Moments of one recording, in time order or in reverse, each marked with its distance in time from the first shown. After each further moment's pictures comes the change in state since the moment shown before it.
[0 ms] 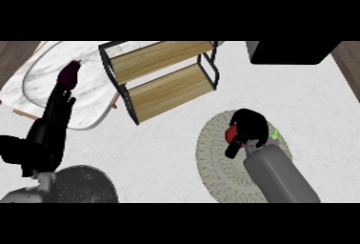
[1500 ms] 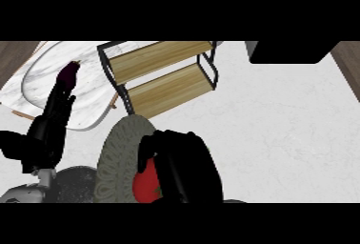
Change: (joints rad) left arm -0.022 -0.014 0.027 0.020 -0.017 -0.027 0.006; right arm -0.125 0.129 0.433 -0.754 -0.162 -0.115 0.254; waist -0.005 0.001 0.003
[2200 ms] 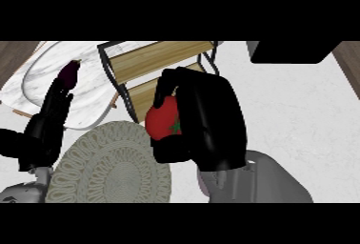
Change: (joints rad) left arm -0.012 -0.002 0.024 0.003 -0.001 -0.022 0.005; right arm -0.218 -0.001 -0.279 0.068 0.047 0.046 0.011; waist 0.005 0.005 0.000
